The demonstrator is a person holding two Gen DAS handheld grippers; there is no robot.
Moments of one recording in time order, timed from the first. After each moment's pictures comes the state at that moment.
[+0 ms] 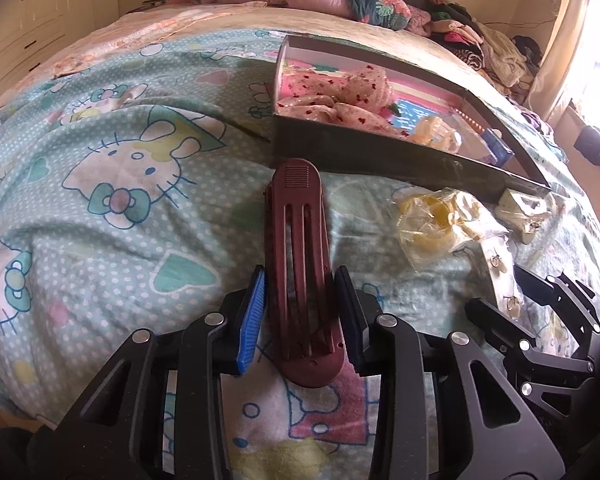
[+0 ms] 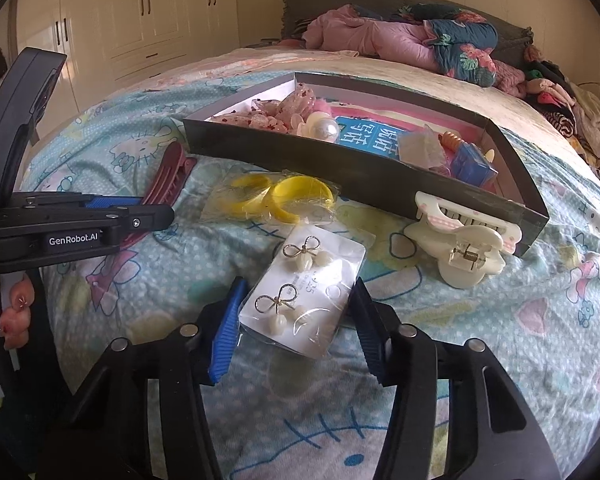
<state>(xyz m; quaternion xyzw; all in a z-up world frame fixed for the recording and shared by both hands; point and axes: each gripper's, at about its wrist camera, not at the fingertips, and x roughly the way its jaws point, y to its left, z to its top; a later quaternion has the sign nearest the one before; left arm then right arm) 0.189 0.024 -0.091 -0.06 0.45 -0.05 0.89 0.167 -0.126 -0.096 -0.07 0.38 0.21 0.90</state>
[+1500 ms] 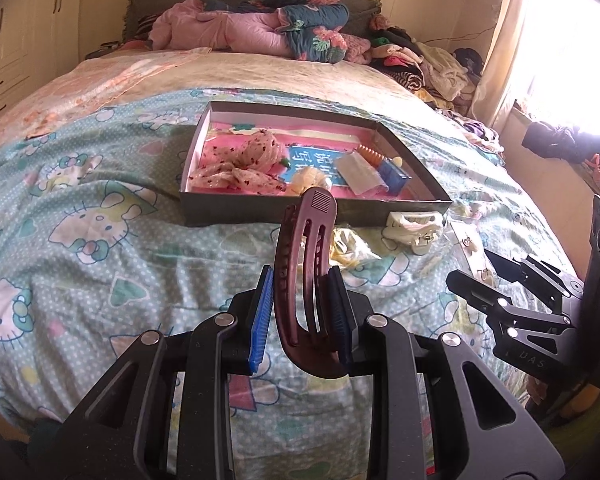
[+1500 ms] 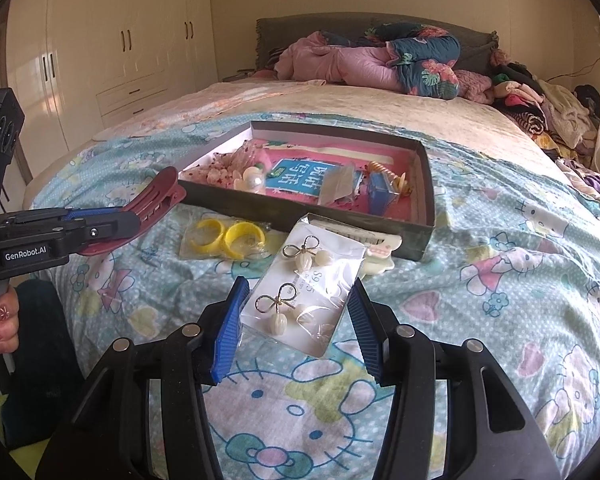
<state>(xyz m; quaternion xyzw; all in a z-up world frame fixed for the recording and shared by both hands) 0.150 -0.023 -0.034 -0.05 0.38 -0.13 0.91 0.139 -0.196 -0.046 -0.04 0.34 0.18 0.92</state>
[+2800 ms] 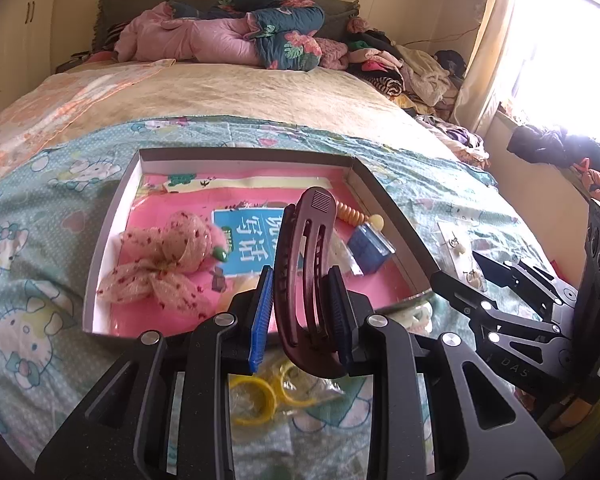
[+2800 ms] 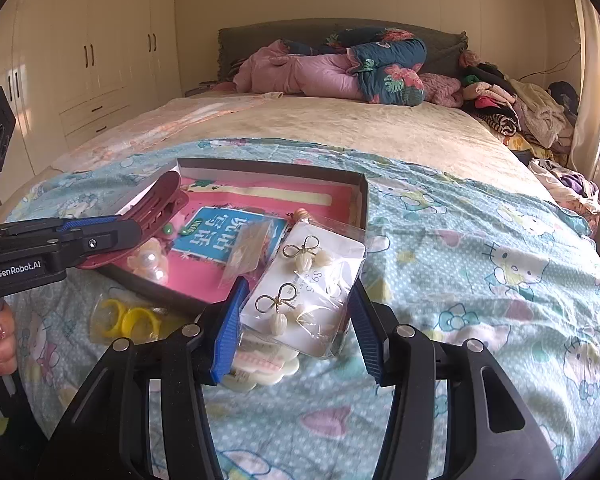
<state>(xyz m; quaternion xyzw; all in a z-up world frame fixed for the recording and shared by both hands) 0.254 -0.074 -0.021 -0.05 0.37 -0.17 0.91 0.232 -0.235 -0.032 -0.03 0.33 0.12 0.94</state>
